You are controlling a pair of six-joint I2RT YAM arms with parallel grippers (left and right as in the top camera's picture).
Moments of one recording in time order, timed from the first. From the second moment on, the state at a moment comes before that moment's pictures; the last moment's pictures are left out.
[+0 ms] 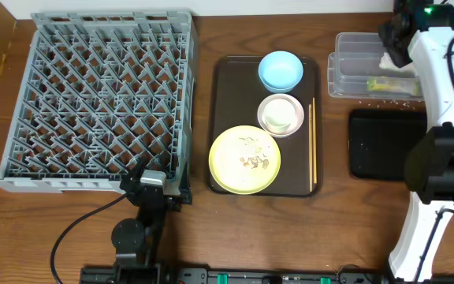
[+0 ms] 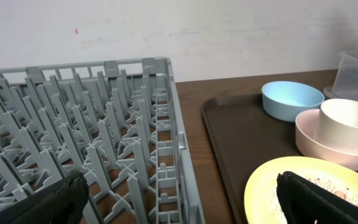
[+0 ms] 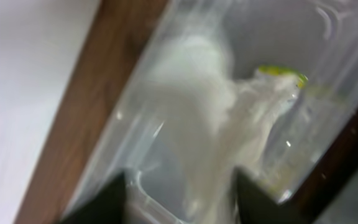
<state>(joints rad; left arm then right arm) 0.02 0.01 0.03 -0.11 0.16 0.04 0.01 2.22 2.15 -1.00 0.26 1.12</state>
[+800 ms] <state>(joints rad) 0.02 0.01 0.03 -0.11 0.16 0.04 0.20 2.22 2.14 -1.03 -0.79 0.07</state>
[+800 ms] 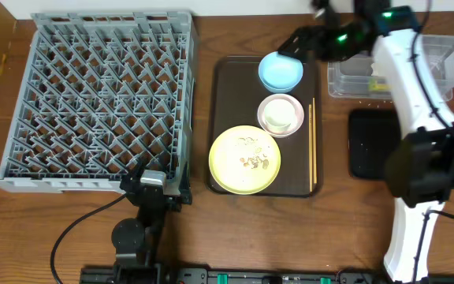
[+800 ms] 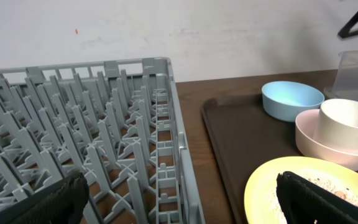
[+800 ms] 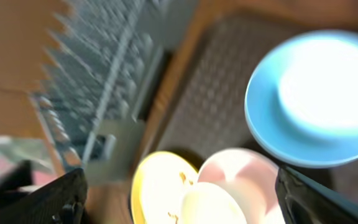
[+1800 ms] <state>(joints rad) 0.02 0.01 0.03 -0.11 0.16 0.04 0.65 2.15 2.07 -1.25 0.04 0.33</state>
